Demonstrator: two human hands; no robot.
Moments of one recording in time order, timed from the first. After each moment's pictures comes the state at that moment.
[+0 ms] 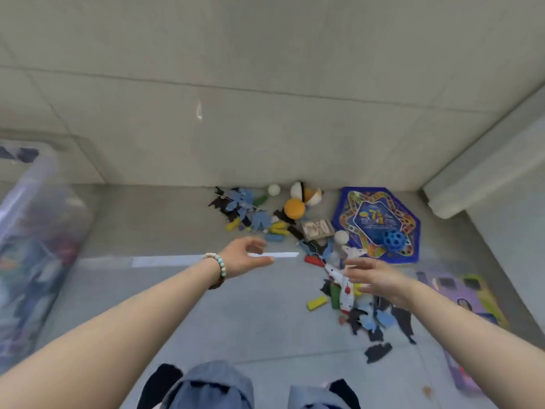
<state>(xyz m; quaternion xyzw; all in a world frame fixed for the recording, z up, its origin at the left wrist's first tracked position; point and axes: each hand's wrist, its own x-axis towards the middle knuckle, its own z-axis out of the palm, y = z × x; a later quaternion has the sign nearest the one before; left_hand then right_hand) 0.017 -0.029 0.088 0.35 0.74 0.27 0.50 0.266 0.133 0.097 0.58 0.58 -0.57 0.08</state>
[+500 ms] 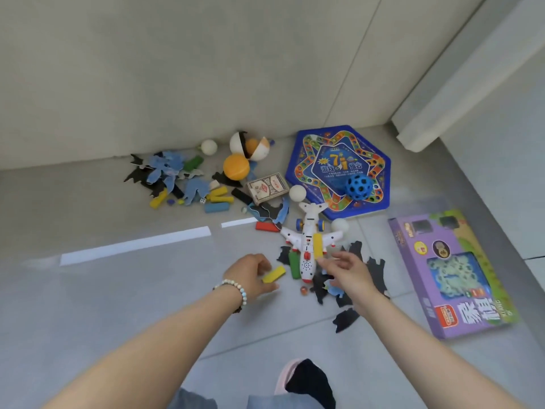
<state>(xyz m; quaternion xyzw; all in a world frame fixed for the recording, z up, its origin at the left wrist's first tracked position) 0.149 0.041 -0.053 0.47 0.76 0.08 0.43 0.341 0.126 -0.025 0.68 0.45 -0.56 -0.12</state>
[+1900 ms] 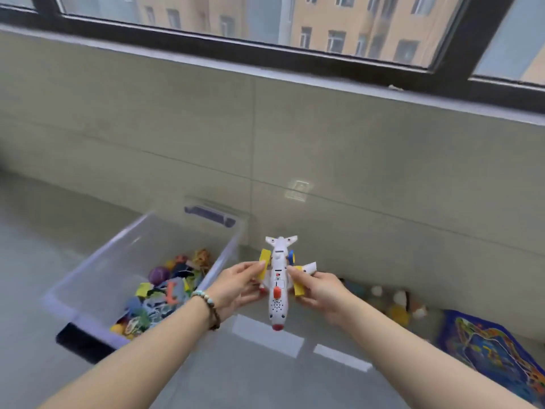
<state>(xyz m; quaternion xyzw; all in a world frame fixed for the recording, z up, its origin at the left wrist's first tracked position) -0.101 -0.236 0.230 0.02 0.59 0.69 0.43 -0.006 -0.086 0.245 0.38 0.60 -0.71 0.00</state>
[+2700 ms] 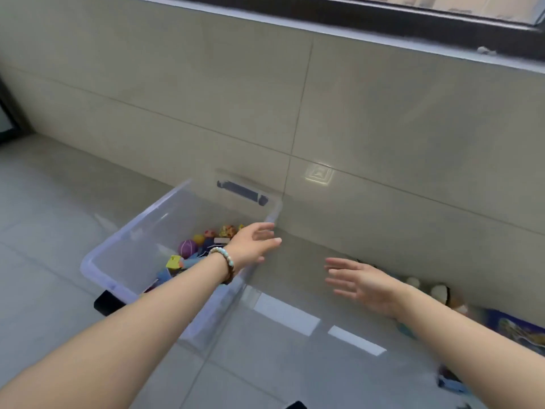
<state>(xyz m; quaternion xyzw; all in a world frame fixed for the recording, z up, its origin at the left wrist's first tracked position) -0.171 -0.272 0.217 0.12 0.75 0.56 0.33 -0.035 -0.069 0.204 0.32 0.63 -0.70 0.13</state>
